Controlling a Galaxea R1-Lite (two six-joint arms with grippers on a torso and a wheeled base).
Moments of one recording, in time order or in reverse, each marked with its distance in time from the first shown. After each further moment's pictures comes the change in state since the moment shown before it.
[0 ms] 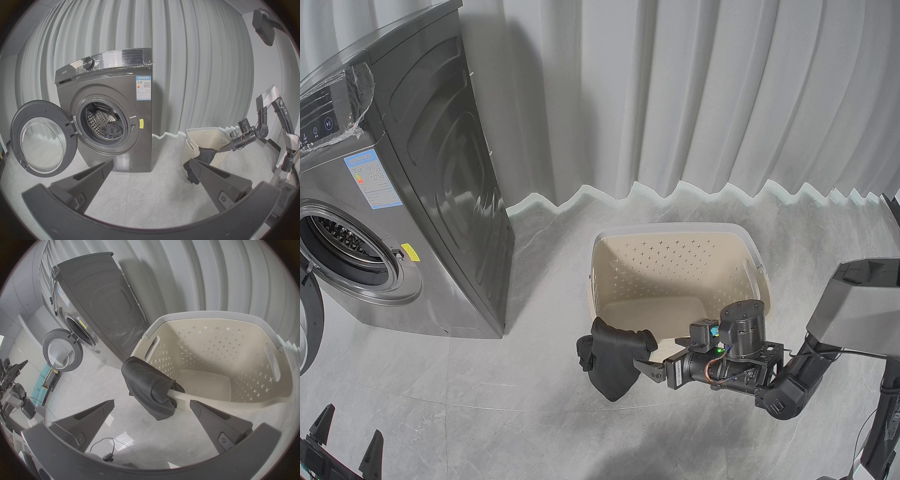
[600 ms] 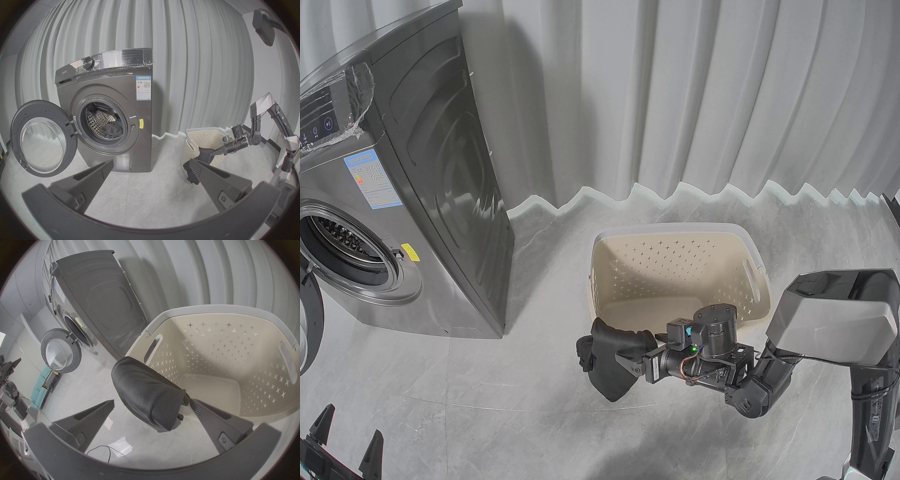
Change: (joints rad) left arm 0.000 0.000 0.000 0.000 0.000 -0.002; right arm 0.009 0.178 -0.163 -0.062 0.007 -0.001
